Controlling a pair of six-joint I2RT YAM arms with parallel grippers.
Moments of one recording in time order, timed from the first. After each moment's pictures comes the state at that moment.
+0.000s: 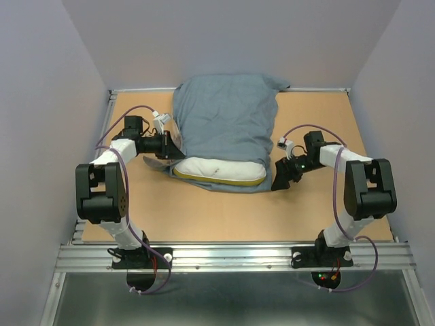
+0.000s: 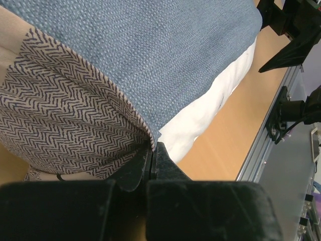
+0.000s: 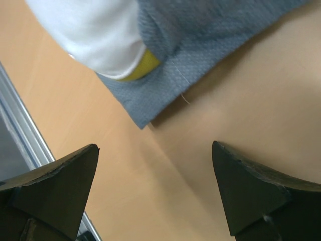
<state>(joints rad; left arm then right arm) 0.02 1.66 1.04 -0.39 1.00 0.08 0.05 1.66 0.93 -0.66 -0.80 -0.50</state>
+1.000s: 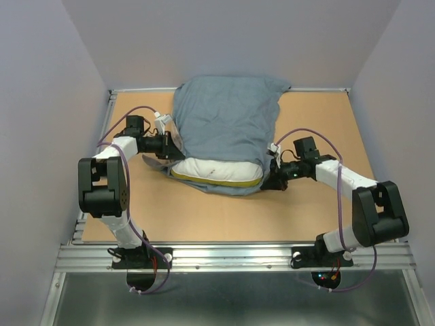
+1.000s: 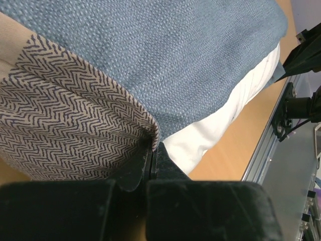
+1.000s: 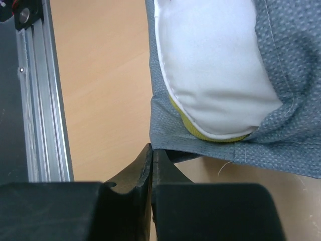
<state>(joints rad) 0.02 1.72 1.07 -0.40 0.99 0.12 0.23 1.47 0.77 -0.41 -1.03 -0.55</state>
